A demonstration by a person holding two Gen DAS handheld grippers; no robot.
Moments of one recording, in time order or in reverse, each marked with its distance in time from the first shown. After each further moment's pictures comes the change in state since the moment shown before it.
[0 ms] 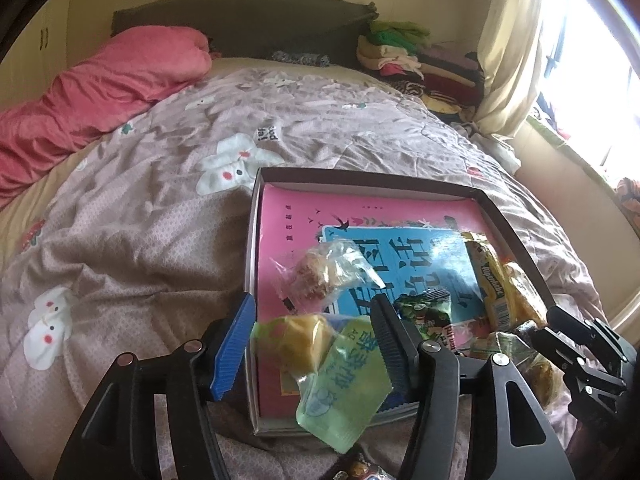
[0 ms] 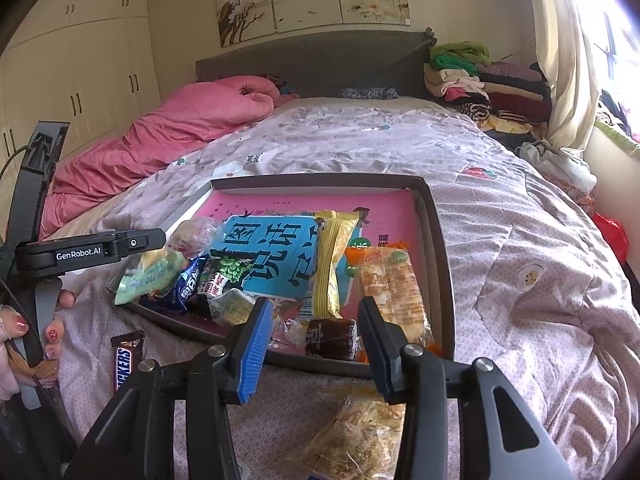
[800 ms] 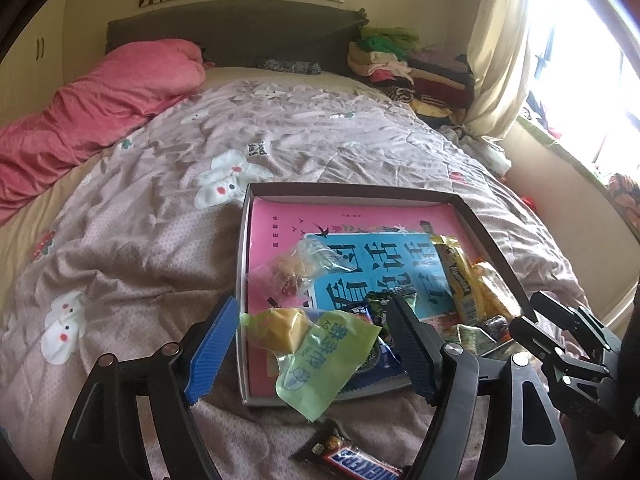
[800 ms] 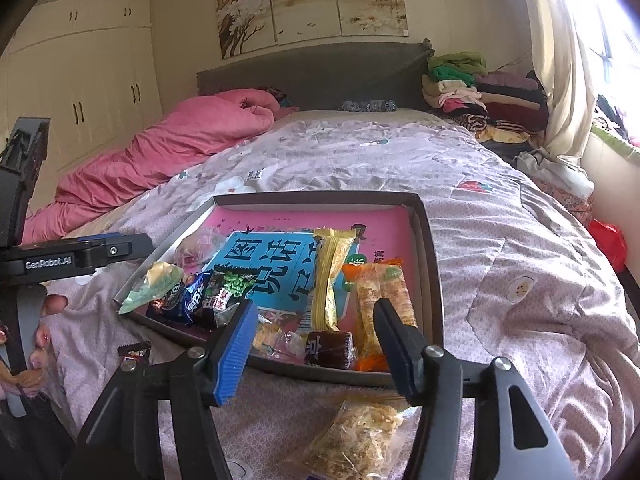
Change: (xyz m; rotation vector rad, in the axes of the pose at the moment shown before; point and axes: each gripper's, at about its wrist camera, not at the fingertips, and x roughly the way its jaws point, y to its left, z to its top) left arm -0.034 -0.012 0.002 0.012 -0.018 -0.015; right arm -0.012 -0.002 0.004 0.009 -0.048 0.001
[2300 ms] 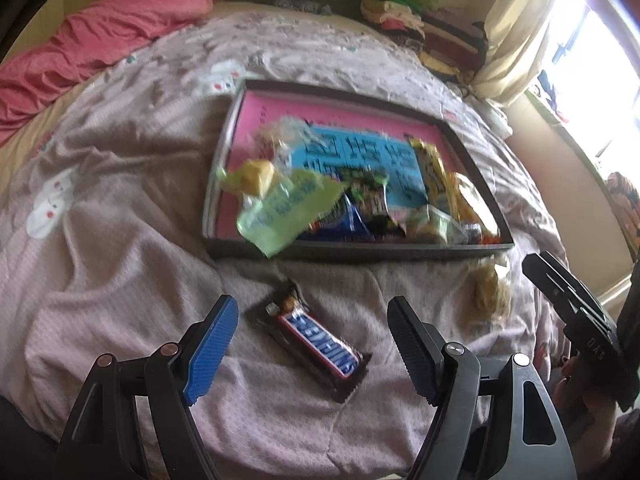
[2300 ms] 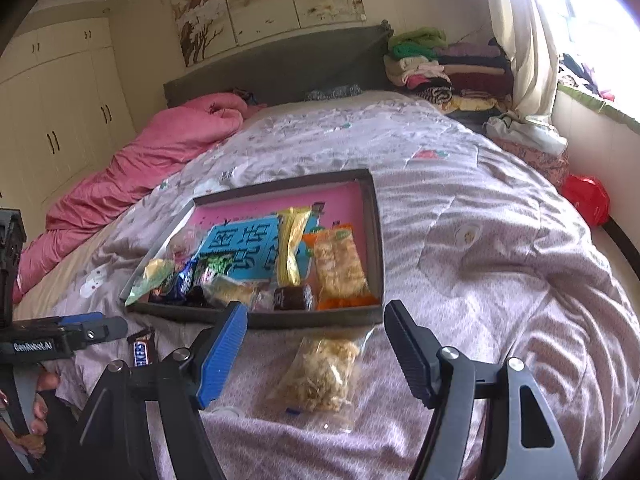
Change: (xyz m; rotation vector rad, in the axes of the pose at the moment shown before) left arm -0.012 -0.015 -0.066 -0.096 0.241 -0.035; right arm -0.043 -0.028 -0.019 0.145 0.057 -0.038
